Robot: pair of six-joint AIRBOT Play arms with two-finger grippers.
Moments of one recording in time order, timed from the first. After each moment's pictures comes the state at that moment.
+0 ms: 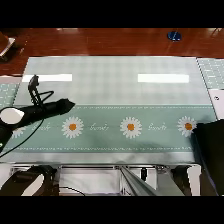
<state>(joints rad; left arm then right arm) -0.11 -0.83 0.57 0.77 -0.70 -1.38 -1.24 -0.74 1.20 -1.54 1.83 1.70</state>
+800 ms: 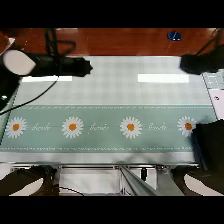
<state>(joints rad) -0.35 -1.20 1.24 1.12 -0.84 -1.49 0.08 -1.22 1.39 -1.51 1.21 1.69</state>
